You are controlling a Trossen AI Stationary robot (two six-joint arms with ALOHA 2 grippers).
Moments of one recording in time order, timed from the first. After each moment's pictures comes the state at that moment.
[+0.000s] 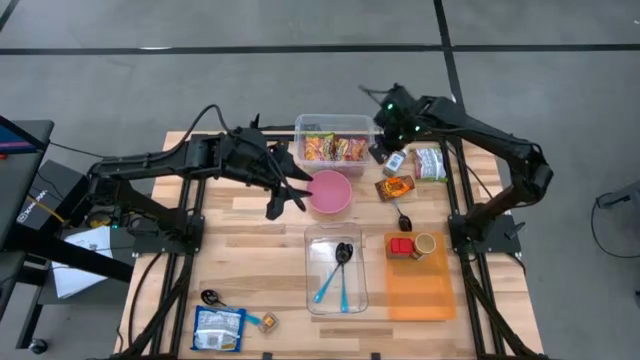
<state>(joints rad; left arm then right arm) 0.07 1.35 1.49 -0.60 0.07 0.02 -0.60 1.53 1.45 -1.03 -0.20 0.19</state>
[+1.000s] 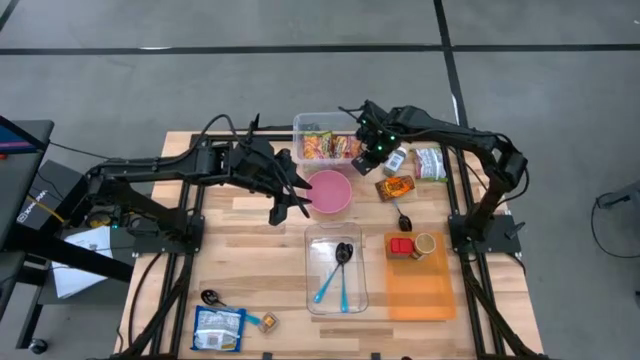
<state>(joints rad) 0.06 1.34 1.36 -0.55 0.07 -0.01 -0.58 1.72 1.45 -0.99 -0.21 0.24</state>
